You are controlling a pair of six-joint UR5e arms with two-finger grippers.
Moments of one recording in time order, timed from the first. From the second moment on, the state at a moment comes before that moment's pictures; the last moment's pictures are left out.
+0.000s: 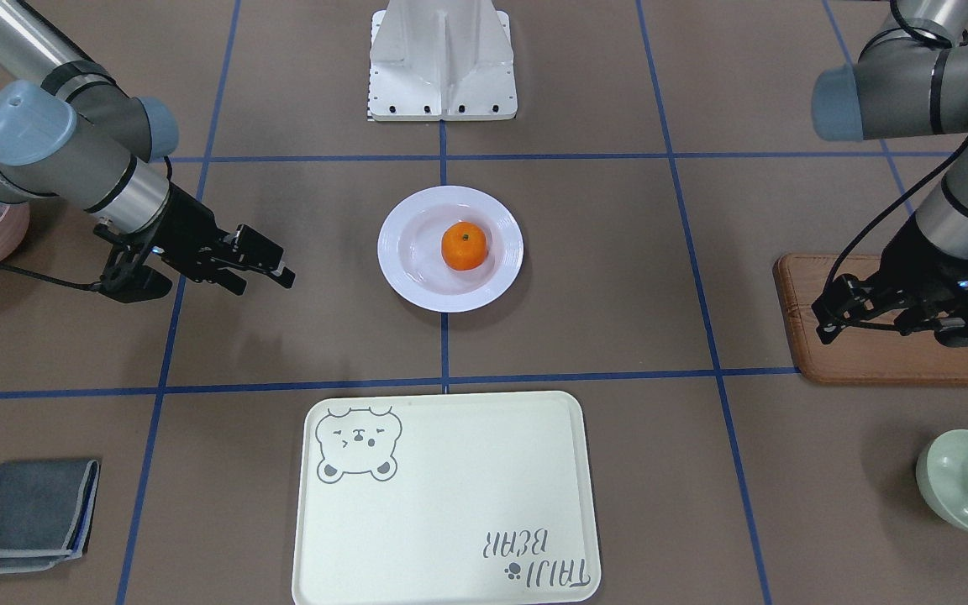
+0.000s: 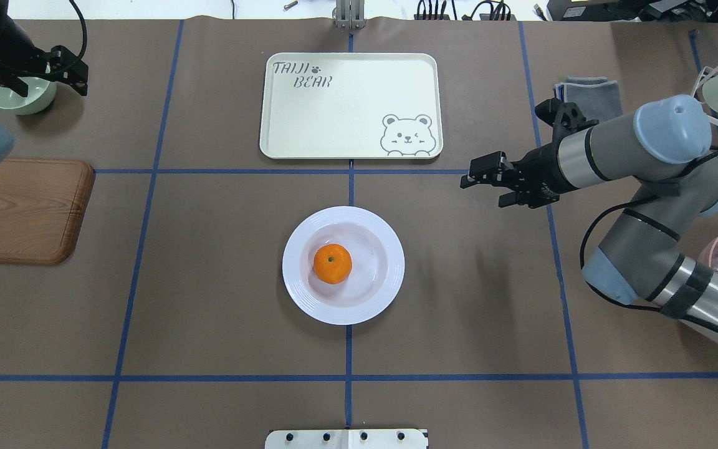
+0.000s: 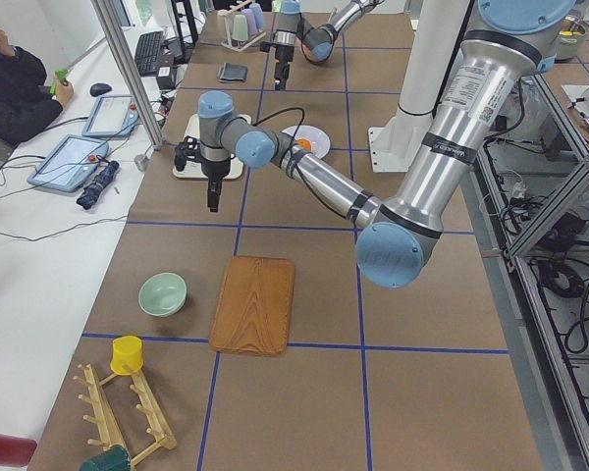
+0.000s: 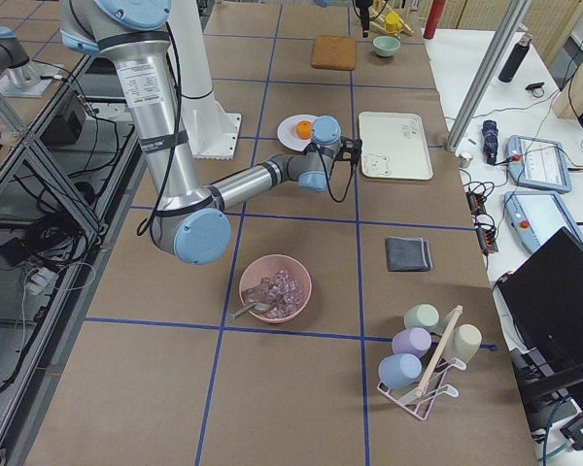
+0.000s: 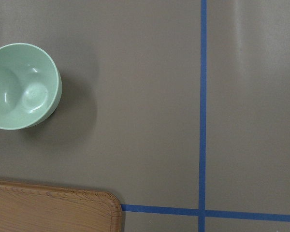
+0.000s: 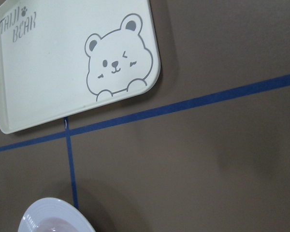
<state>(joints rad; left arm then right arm) -1.13 -1.98 -1.71 -1.58 -2.12 -0.73 0.77 -1.27 1.59 -0.62 2.16 1.52</state>
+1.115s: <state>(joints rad) -1.14 -1.98 -1.69 -1.58 -2.11 -0.72 0.48 -1.22 1.50 -0.28 1.86 1.72</state>
